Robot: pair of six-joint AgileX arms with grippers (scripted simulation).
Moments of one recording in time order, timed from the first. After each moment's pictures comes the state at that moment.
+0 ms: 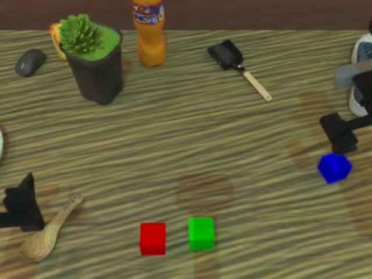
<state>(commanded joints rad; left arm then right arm) -0.09 0.31 0.13 -0.22 -0.01 -0.18 0.17 1.75 1.25 -0.90 0.00 -0.13</state>
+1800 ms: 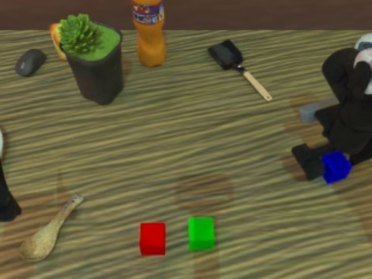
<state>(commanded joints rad) 0.02 0.00 0.00 0.00 0.00 0.00 0.20 2.14 1.31 -0.74 0.00 -0.15</state>
